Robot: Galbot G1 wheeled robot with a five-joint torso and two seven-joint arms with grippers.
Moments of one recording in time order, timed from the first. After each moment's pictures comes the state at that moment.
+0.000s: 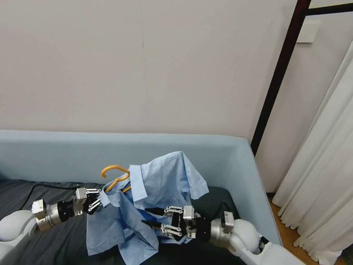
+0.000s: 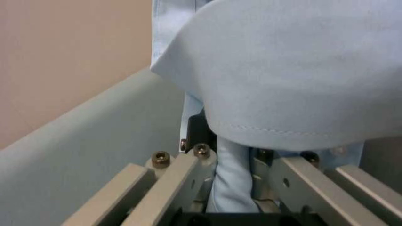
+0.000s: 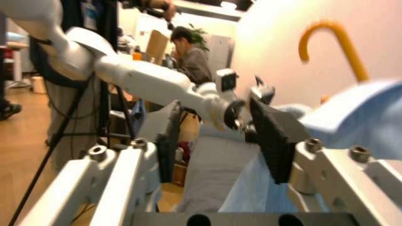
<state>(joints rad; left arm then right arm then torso) 1.04 -0.60 -0.38 -1.45 -0.77 -0.42 0.99 -0.77 0.92 -0.14 1.82 0.75 0.21 -0.96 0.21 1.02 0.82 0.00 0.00</state>
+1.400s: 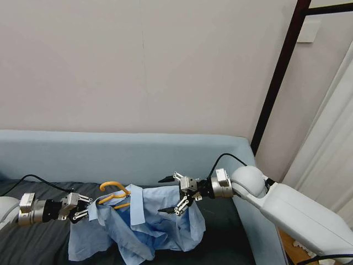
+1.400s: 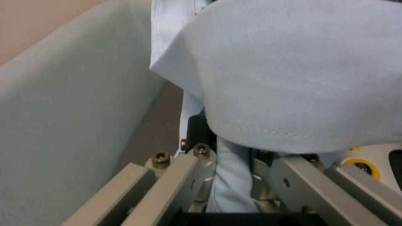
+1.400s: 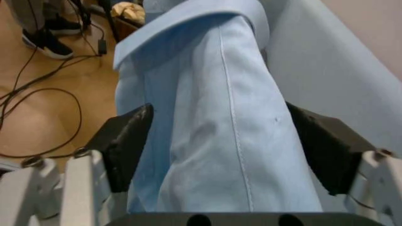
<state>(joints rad) 1.01 -0.44 -0.34 -1.46 -0.72 -0.34 1.19 -0.25 0.86 -0.47 1.66 0.54 -0.07 -0.86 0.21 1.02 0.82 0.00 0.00</state>
